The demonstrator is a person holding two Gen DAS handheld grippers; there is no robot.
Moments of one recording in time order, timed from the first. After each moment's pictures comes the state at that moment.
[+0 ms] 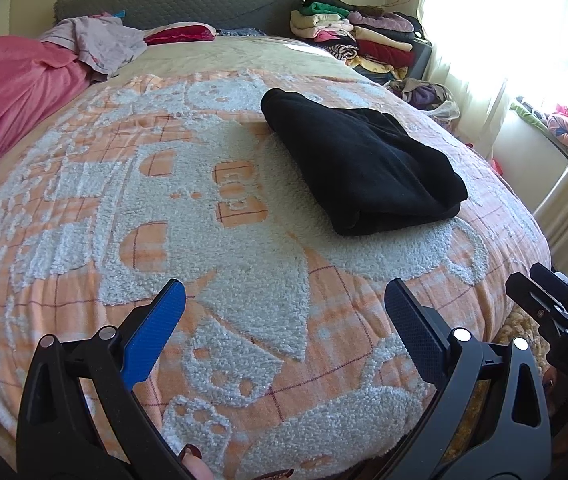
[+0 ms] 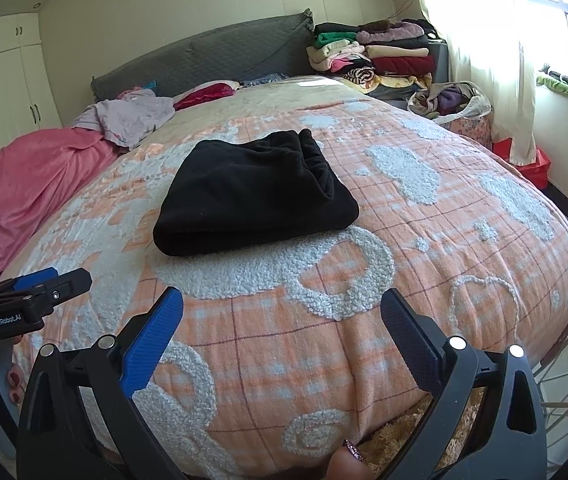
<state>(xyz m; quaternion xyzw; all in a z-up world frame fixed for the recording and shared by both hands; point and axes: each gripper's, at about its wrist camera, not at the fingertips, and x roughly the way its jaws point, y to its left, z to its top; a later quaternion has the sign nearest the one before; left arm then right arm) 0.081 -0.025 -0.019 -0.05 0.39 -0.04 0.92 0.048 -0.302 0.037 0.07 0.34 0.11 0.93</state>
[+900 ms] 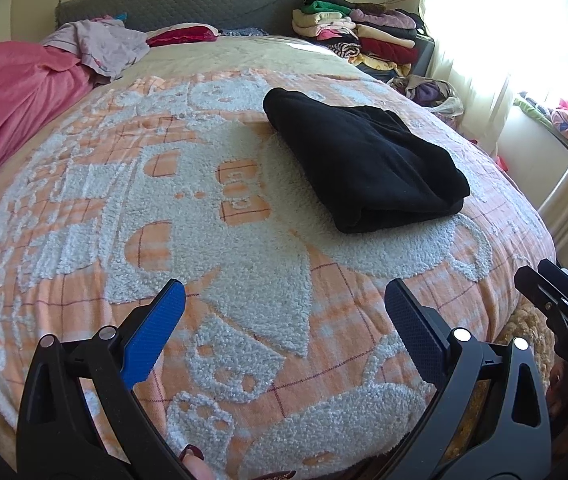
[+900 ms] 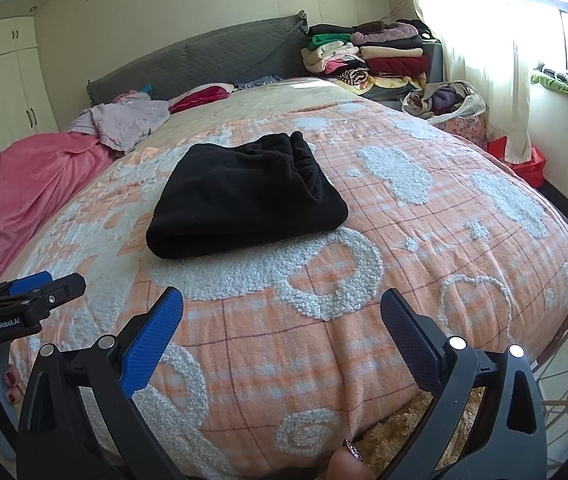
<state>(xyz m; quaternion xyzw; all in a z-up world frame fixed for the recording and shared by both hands) 0.079 -0.028 -0.017 -0.04 0.39 -0.03 0.92 0.046 -0.310 0.041 0.07 0.34 0.10 0.93</state>
